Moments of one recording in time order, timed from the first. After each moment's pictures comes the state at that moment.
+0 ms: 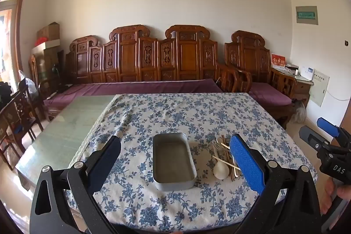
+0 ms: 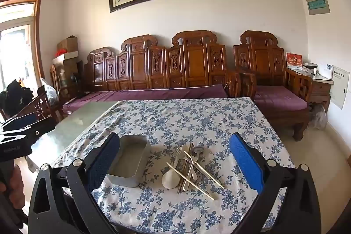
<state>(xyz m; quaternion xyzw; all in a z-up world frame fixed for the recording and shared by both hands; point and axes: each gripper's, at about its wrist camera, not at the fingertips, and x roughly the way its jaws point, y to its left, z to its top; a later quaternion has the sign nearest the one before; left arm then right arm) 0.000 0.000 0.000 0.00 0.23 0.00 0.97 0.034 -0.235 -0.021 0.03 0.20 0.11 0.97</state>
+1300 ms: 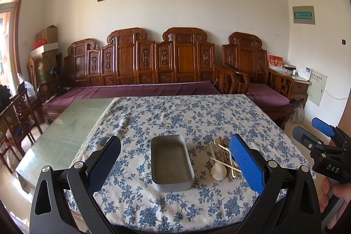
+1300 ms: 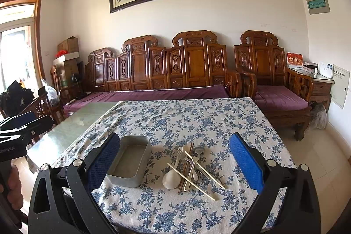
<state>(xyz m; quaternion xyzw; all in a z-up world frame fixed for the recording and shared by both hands) -0.002 -0.005 0.009 0.01 0.22 0.00 0.98 0.033 -0.235 -0.019 0.03 0.19 0.11 0.97</state>
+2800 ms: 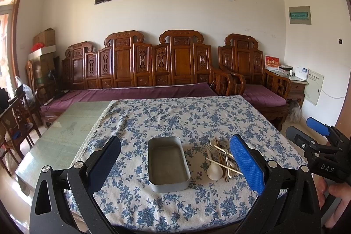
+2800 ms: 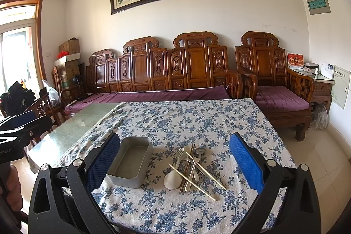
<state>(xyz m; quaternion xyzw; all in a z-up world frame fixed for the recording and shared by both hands) -0.010 -0.010 0.017 0.01 0.21 -0.01 0.98 0.035 -0.232 -0.021 0.03 0.19 0.11 0.97</state>
